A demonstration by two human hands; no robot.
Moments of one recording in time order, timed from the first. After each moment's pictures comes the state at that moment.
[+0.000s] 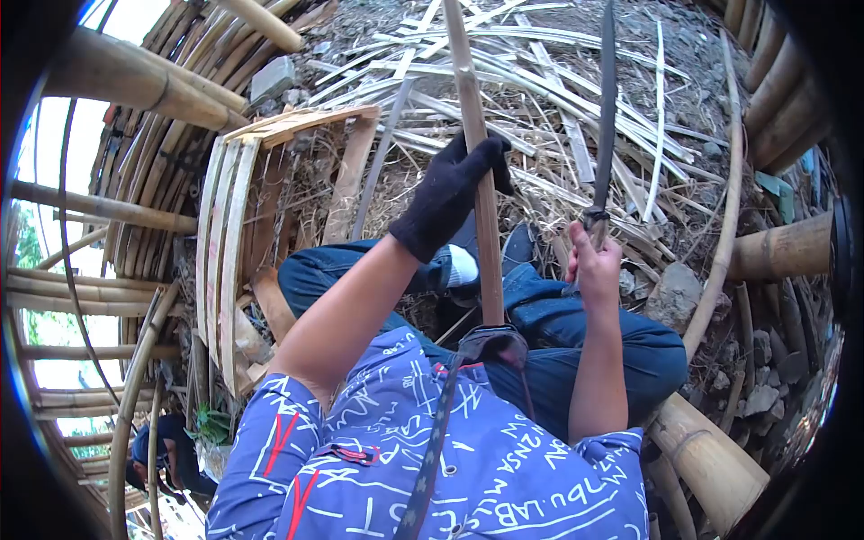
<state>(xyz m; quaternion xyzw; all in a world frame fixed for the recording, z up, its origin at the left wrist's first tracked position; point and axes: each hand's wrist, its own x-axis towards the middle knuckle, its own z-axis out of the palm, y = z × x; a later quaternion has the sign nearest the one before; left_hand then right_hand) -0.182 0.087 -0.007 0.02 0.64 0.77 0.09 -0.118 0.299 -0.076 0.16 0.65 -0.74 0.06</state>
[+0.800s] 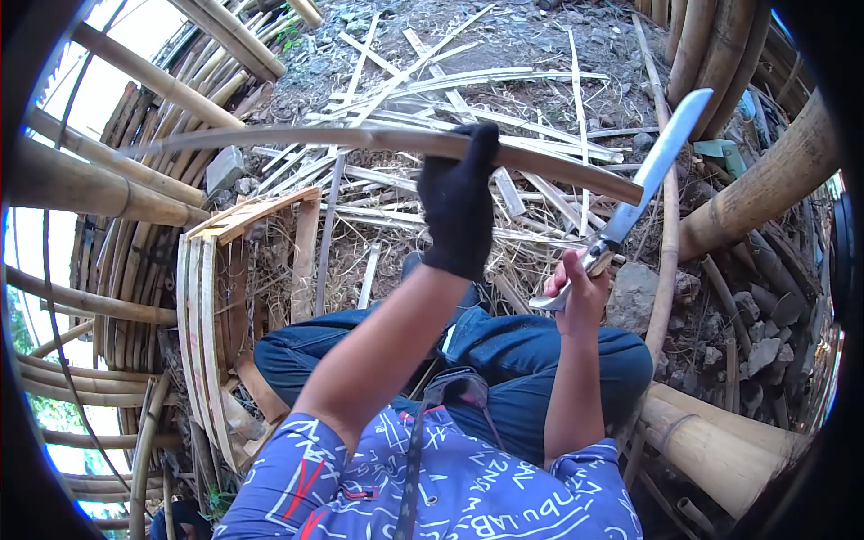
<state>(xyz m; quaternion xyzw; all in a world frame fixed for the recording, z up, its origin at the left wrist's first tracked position) -0.218 0.228 0.040 0.00 0.48 0.87 -0.11 -0.114 0.351 -0.054 0.17 0.45 -0.86 -0.15</state>
